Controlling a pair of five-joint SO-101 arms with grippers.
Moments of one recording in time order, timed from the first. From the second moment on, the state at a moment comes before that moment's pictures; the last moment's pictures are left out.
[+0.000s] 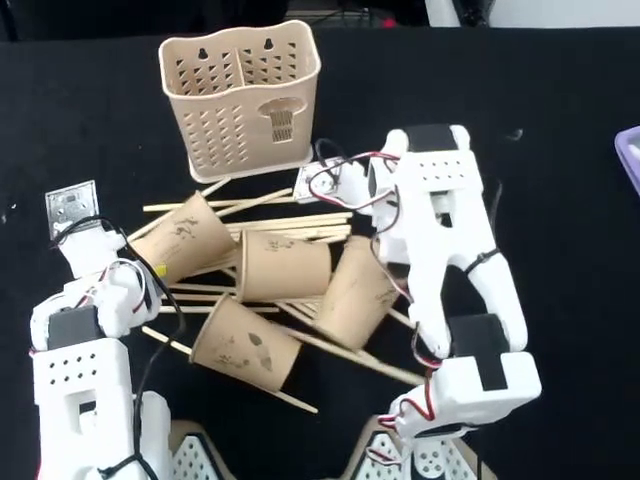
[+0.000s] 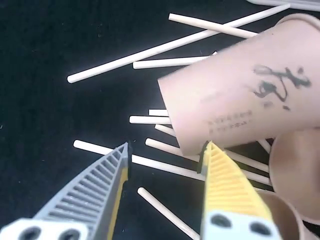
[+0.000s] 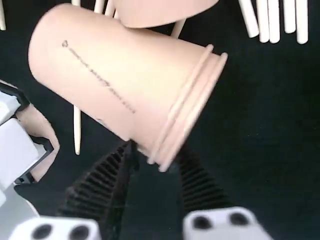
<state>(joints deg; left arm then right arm) -19.2 -61.4 66.3 58.3 1.1 -5.5 5.4 4.1 98.9 73.3</state>
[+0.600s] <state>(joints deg) -19.2 -61.4 66.3 58.3 1.1 5.8 -20.4 2.9 99.2 73.4</state>
